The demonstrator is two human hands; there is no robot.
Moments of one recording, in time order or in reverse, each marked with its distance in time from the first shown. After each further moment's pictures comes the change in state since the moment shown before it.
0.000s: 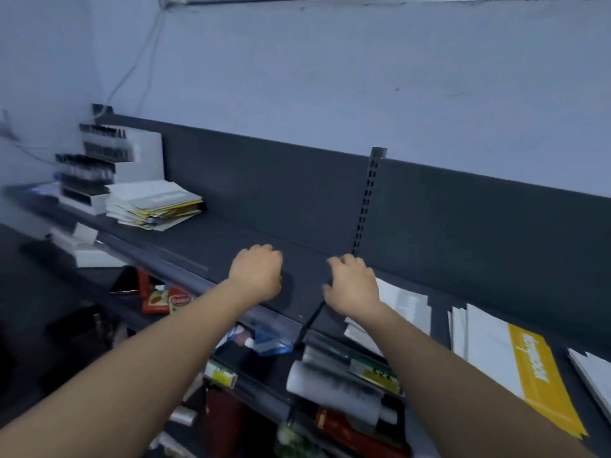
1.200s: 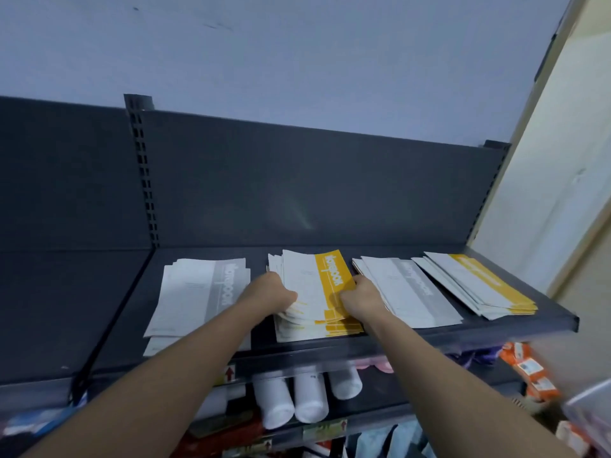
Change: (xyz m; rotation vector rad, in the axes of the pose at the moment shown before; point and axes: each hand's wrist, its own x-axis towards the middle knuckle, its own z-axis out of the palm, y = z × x) left_hand 0.034 0.300 0.041 -0.702 -0.551 0.274; right_hand -0.148 0.243 -0.016 0.664 0.197 1.094
